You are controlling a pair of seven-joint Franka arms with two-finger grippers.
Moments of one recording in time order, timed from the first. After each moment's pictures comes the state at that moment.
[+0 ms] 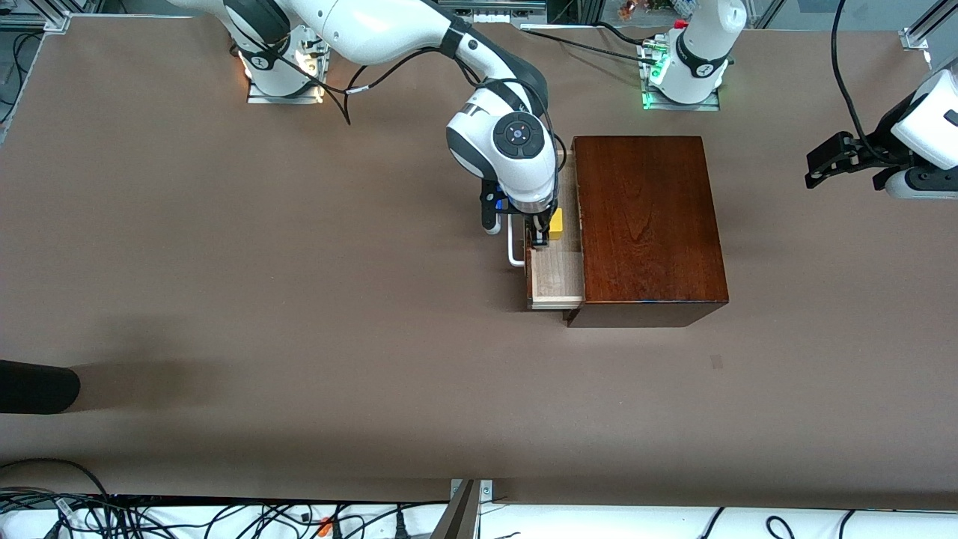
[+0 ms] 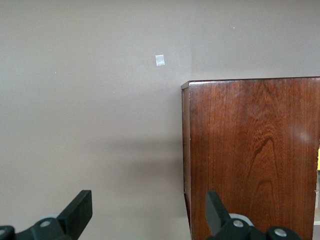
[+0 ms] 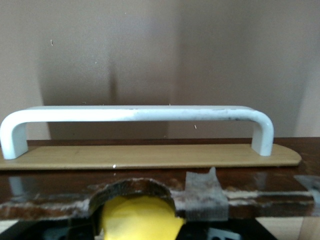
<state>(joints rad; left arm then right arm) -0.06 -0.02 0.03 -1.62 0.02 1.57 -0.02 0.80 0.92 0.16 -1.03 0.02 2.10 2.45</state>
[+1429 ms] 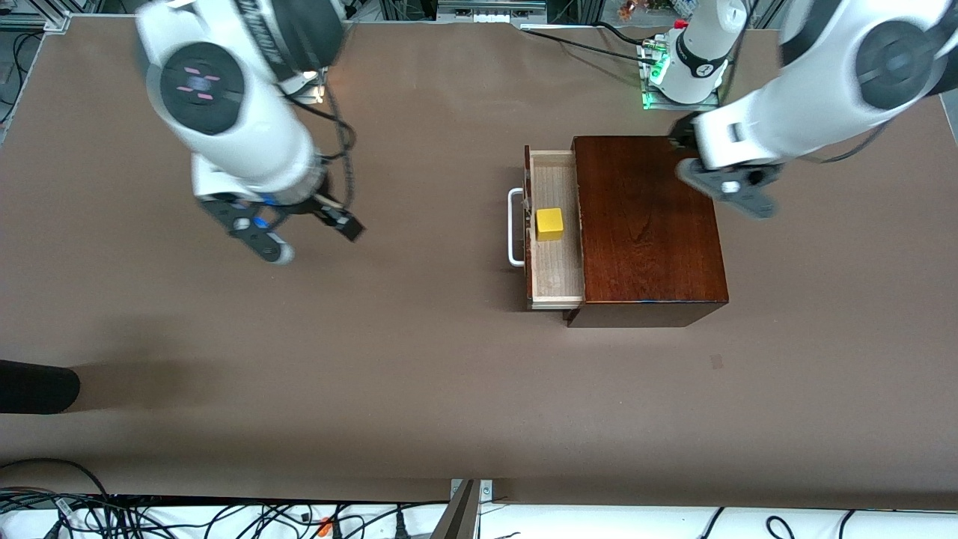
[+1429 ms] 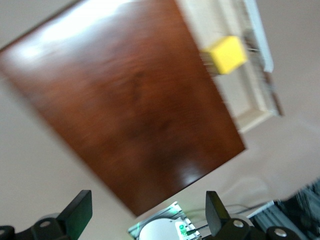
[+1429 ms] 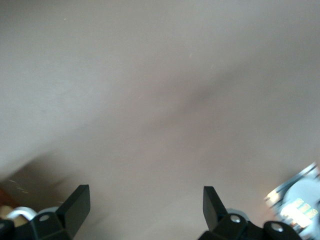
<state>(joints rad) -0.10 0.13 -0.24 -1.62 -0.14 1.44 0.26 0.51 0.44 -0.11 -1.09 0.04 1.37 0.97</state>
